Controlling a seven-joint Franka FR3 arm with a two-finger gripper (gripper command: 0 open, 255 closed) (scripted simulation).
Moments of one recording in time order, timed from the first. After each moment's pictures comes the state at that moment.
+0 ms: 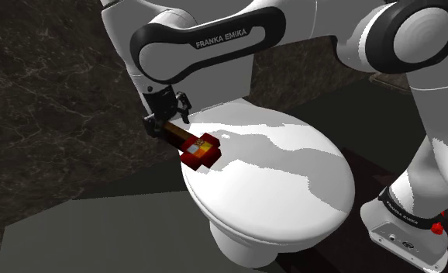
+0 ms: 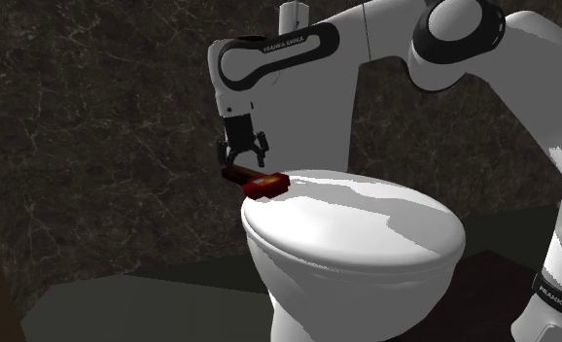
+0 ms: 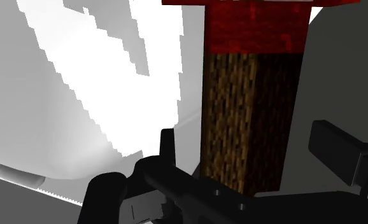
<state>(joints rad) 0.36 0.70 0.47 -1.16 -0.38 1.64 0.59</state>
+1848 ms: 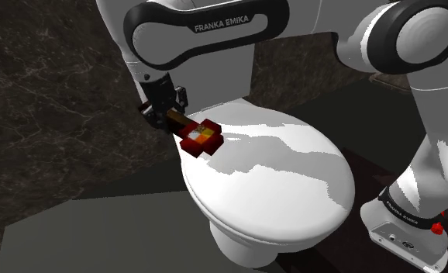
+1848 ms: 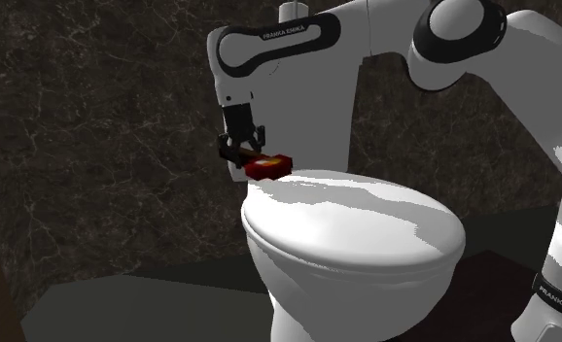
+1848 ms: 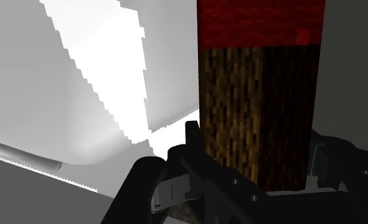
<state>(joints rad) 0.37 0.70 0.47 -1.09 -0.37 1.57 0.58</state>
